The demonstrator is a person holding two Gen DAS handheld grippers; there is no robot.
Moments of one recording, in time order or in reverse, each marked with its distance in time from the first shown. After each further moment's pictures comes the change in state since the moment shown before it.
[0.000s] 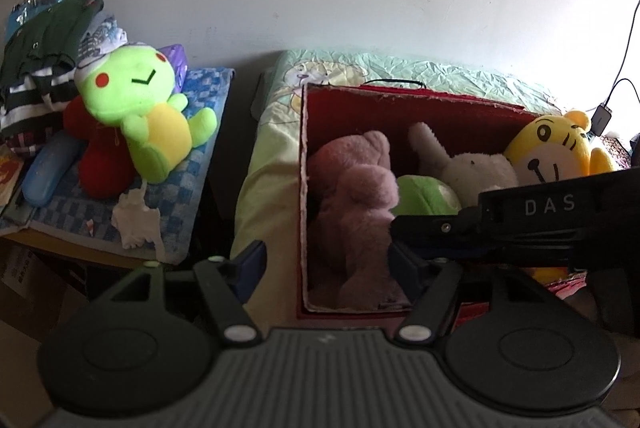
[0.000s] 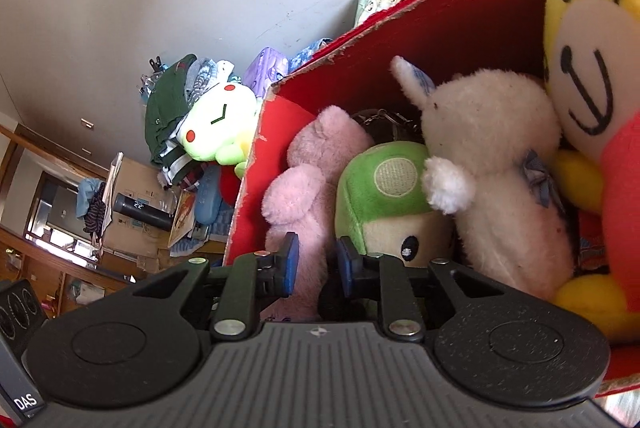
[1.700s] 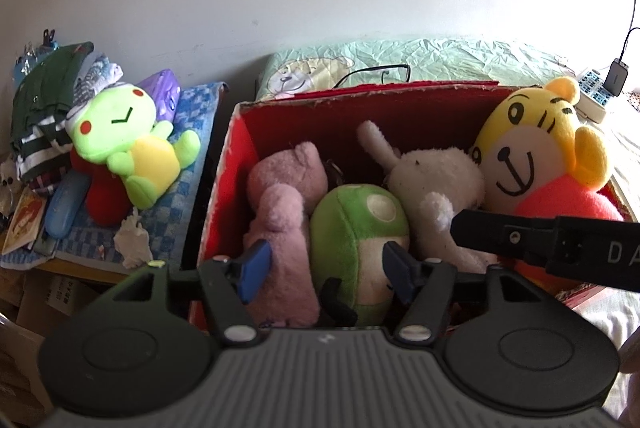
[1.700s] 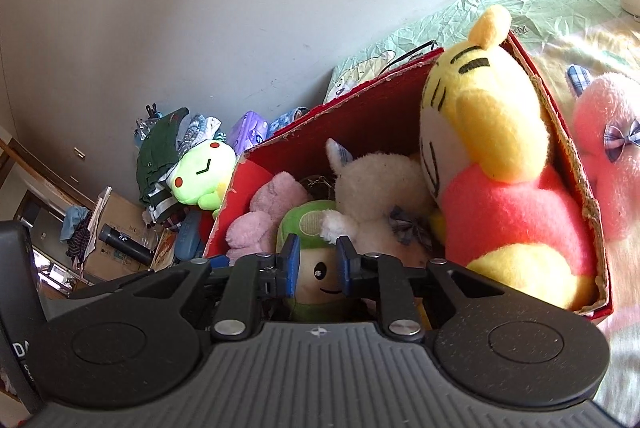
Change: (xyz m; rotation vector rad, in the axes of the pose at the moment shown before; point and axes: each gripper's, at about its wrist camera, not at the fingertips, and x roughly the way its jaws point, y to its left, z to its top) left arm 0.011 -0.089 0.016 0.132 0.044 0.159; right arm -0.067 -0.020 -0.007 -0.074 -0.194 -0.062
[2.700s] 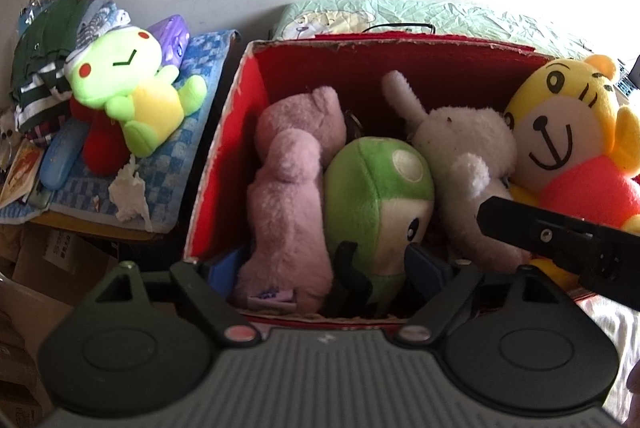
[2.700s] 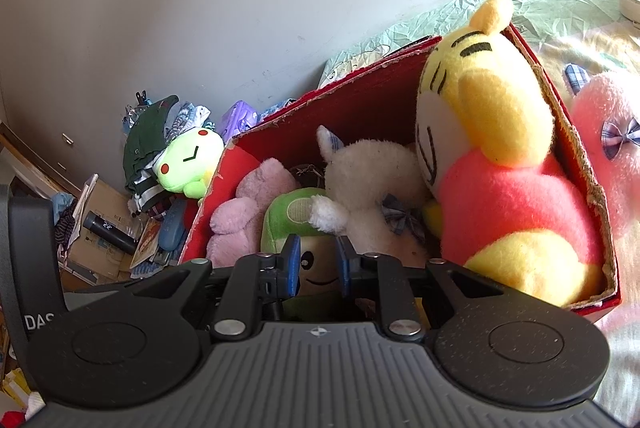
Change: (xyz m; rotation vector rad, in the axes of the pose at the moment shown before) left arm 0.024 0.010 -0.008 -0.074 0.128 0.004; right arm 0.006 0.001 -0.008 -0.032 0.009 -0.044
